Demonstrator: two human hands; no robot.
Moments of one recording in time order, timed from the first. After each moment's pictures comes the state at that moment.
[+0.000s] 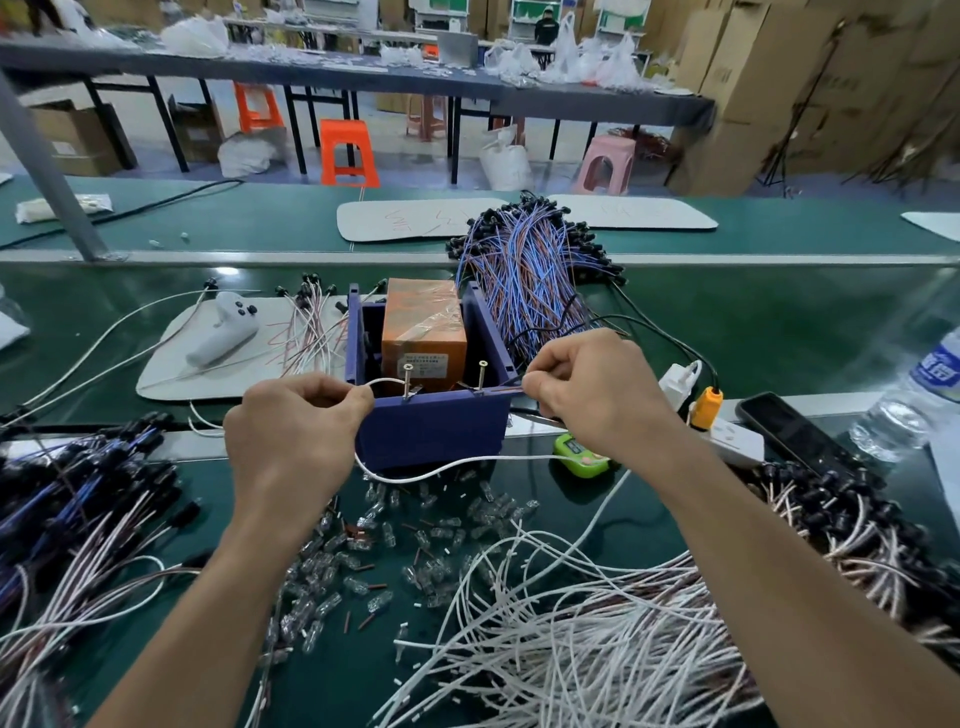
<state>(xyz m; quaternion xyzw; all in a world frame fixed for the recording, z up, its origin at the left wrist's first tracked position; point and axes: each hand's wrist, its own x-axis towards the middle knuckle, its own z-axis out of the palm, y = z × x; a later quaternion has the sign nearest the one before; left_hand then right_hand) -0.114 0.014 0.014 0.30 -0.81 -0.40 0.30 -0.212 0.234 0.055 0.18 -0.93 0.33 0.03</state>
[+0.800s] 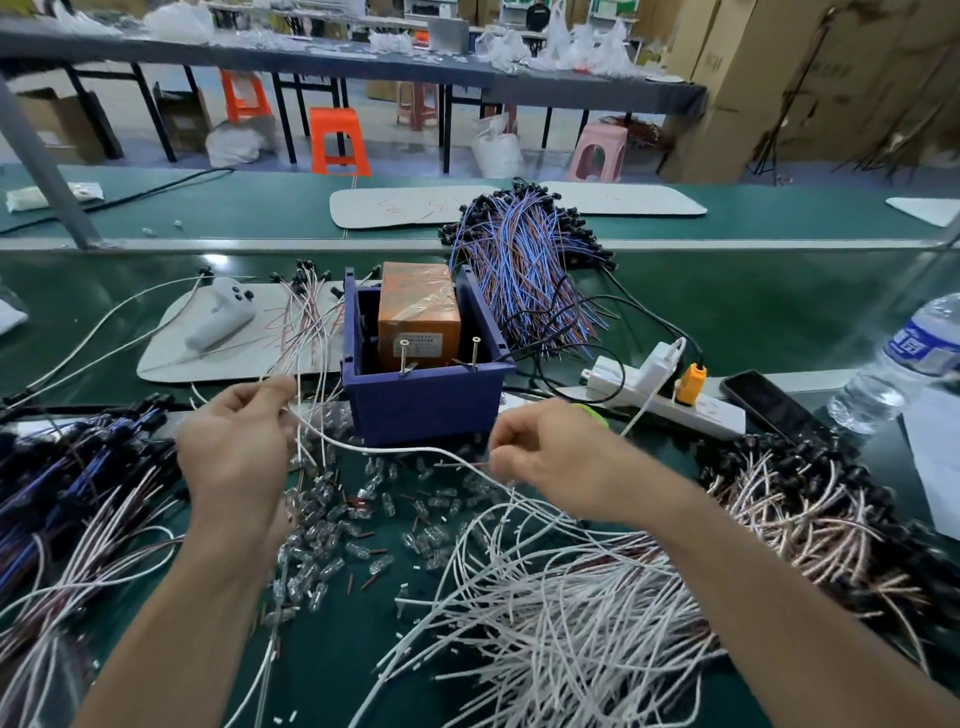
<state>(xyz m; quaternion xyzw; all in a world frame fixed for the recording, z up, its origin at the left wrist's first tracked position) -0.080 0.001 0.007 0.35 -0.55 -0.70 0.28 -0.157 0.241 0.029 0.26 -0.90 0.31 -0.18</state>
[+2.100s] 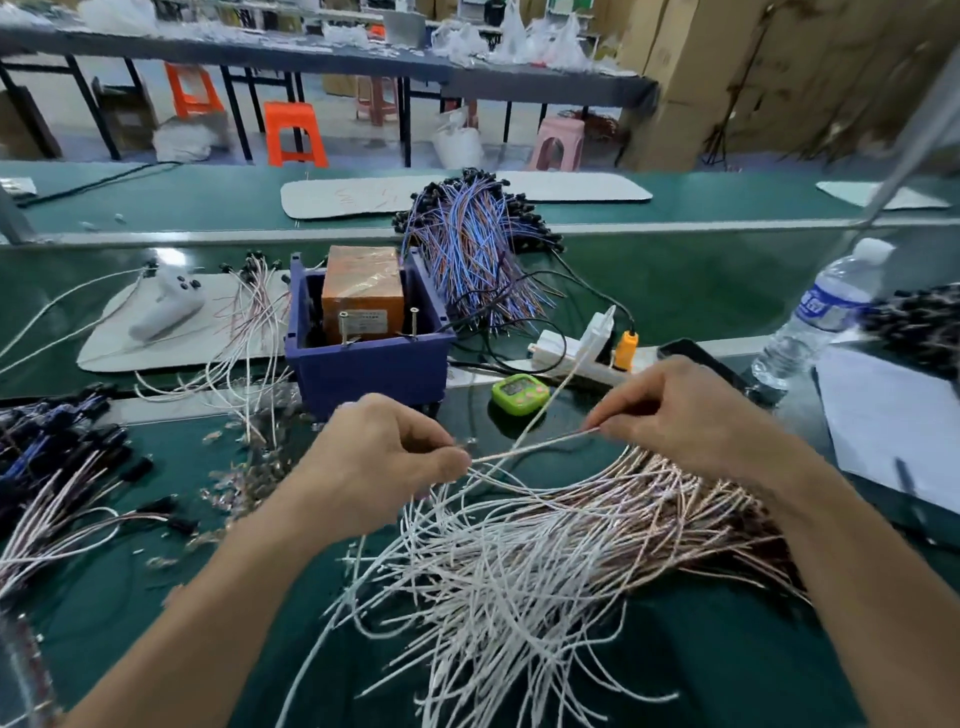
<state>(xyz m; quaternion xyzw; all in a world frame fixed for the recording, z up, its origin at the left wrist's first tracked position) -0.064 0.091 0.022 0.00 -0.90 -0.44 -0.01 -0.148 0.374 0.055 0.20 -0.93 0.29 -0.08</state>
